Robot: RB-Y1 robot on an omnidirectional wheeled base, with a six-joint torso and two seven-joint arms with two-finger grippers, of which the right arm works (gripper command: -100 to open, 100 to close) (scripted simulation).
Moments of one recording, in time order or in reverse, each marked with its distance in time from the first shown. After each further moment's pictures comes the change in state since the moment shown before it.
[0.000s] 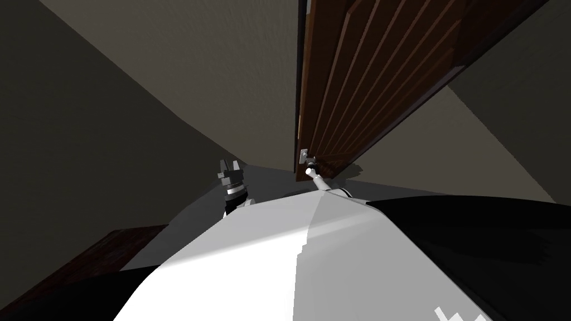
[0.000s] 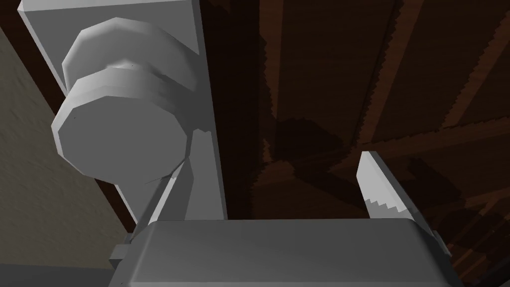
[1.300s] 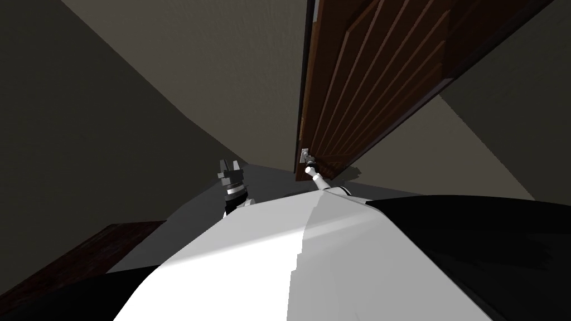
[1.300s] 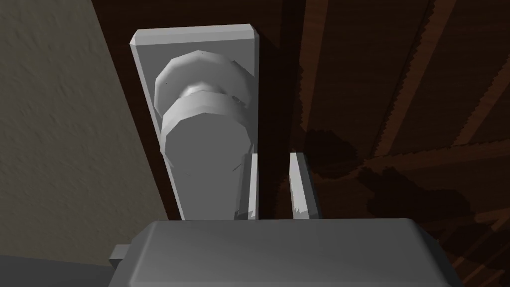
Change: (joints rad) arm -0.032 -0.007 0.008 0.005 -0.006 0.029 -0.005
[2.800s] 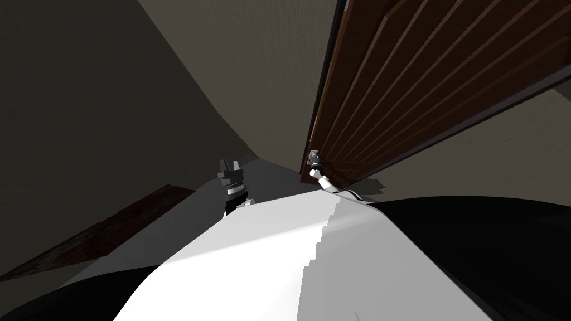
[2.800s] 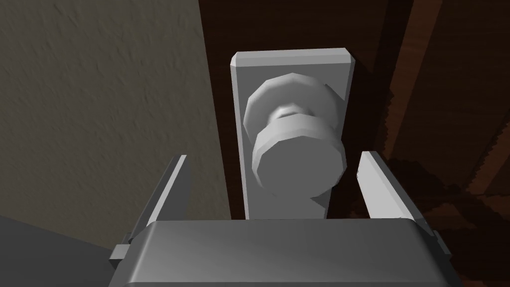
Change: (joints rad) arm 0.113 -0.109 0.093 -0.079 -0.011 -0.064 -0.179
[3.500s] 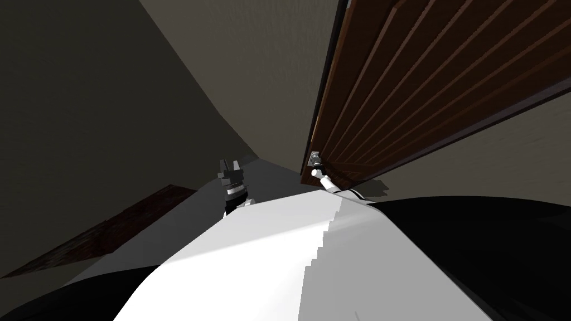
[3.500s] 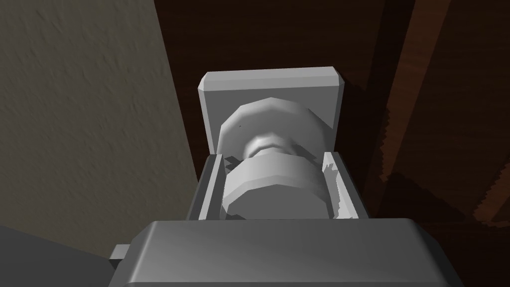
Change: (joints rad) arm -0.003 -0.037 0.001 0.026 -0.004 -0.009 -0.034
